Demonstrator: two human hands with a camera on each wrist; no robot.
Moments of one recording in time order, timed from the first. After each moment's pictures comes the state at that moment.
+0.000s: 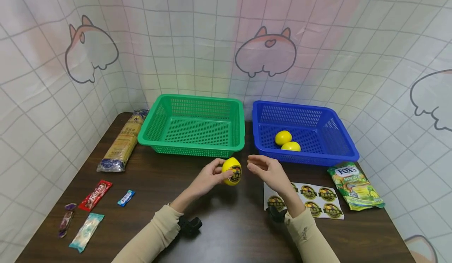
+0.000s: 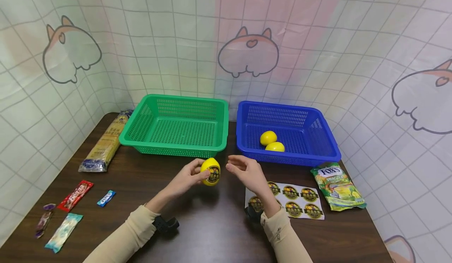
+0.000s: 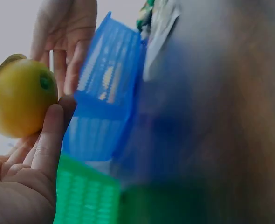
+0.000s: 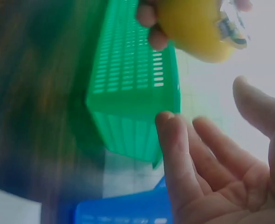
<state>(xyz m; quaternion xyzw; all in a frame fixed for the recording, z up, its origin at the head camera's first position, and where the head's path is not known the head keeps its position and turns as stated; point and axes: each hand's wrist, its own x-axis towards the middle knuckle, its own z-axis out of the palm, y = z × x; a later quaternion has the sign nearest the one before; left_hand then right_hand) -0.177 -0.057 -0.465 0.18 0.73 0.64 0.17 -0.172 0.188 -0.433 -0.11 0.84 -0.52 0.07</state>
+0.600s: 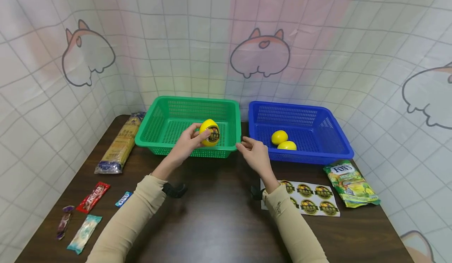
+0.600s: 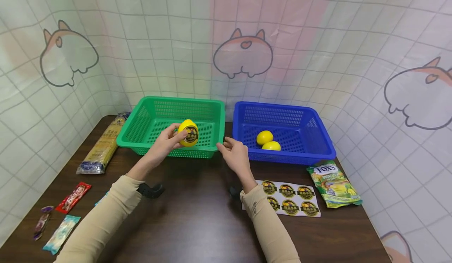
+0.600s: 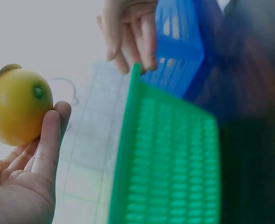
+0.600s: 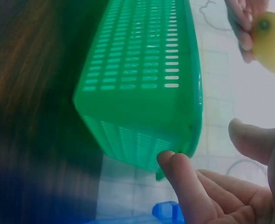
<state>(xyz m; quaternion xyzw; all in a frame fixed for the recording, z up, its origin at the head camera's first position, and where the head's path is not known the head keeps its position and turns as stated) -0.234 -0.102 -0.393 0.16 0.74 0.65 0.10 -0.220 0.150 -0.424 -0.04 0.88 -0.47 -0.05</state>
